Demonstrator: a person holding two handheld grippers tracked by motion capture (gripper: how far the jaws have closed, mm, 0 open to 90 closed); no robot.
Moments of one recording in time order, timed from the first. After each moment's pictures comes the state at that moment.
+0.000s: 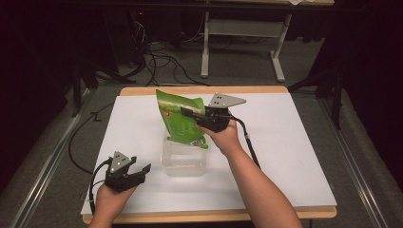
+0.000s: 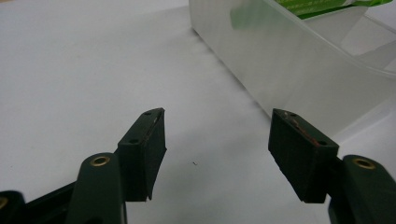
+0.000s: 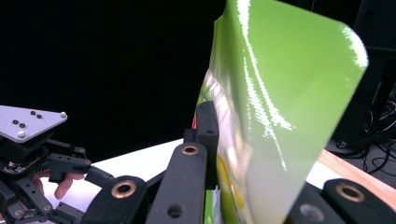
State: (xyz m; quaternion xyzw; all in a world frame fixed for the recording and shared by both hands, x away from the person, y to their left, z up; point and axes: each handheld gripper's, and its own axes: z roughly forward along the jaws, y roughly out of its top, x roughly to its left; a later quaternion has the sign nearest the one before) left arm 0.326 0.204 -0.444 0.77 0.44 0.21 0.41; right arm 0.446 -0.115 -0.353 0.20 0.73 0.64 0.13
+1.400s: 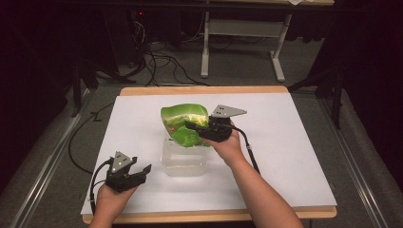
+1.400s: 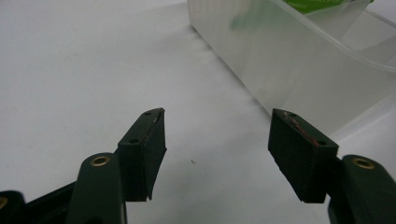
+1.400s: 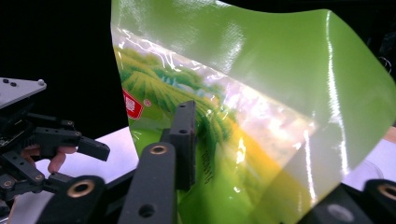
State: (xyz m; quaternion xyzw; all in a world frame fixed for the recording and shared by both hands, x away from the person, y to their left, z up) left arm 0.327 0.201 -0.445 0.77 0.44 0.21 0.40; right arm 0.438 -0.124 -0.391 0.26 0.74 0.61 0.11
